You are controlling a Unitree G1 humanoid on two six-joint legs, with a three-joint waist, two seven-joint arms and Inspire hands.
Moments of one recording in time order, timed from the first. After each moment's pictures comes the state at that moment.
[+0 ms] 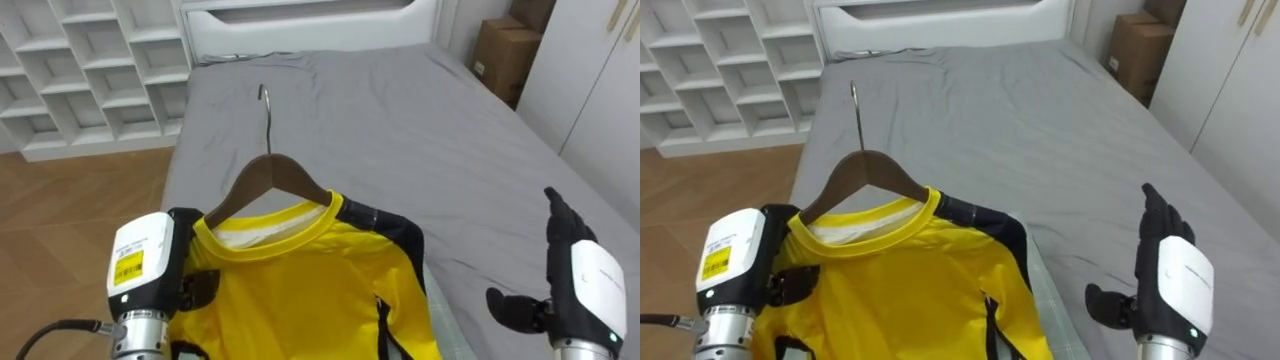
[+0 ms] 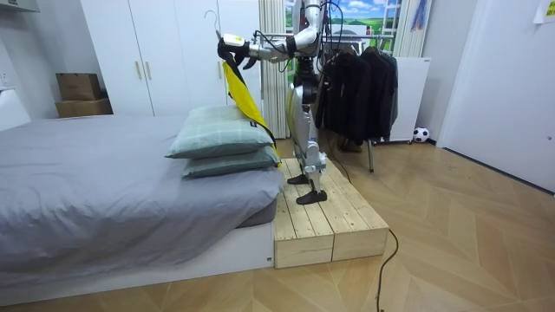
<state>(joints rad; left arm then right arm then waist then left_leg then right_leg) 0.00 0.31 -0.10 0.23 0.82 -0.03 0.45 0.08 -0.27 0.05 0.20 -0.60 -0.08 -0.58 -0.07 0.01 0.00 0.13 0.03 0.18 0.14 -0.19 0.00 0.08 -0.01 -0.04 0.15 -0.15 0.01</state>
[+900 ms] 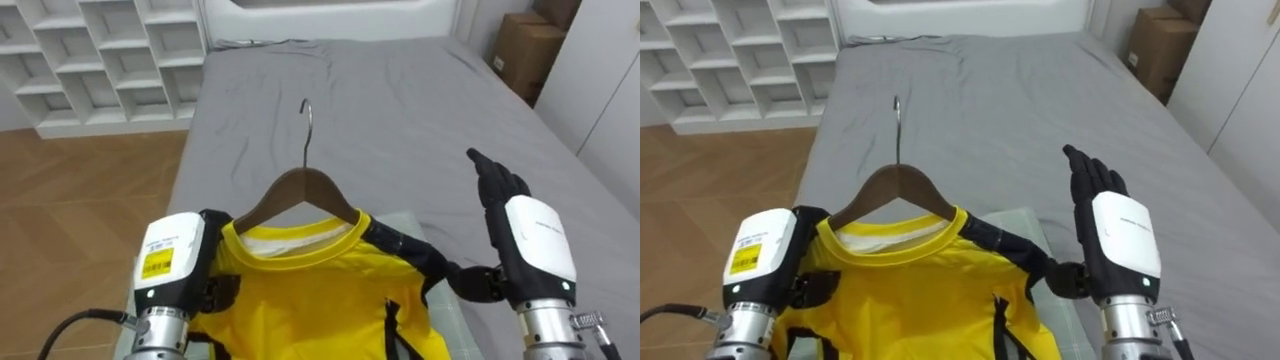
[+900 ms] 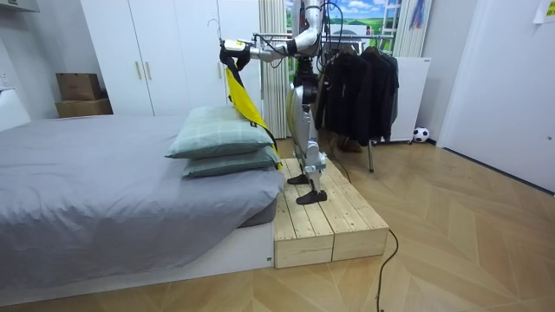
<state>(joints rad) -0.04 0.31 -0.16 0.23 0.87 -0.06 0.38 0.00 -0.33 0.14 0.14 -0.71 -0.11 -0.38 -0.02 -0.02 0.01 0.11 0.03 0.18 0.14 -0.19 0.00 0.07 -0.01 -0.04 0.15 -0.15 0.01</state>
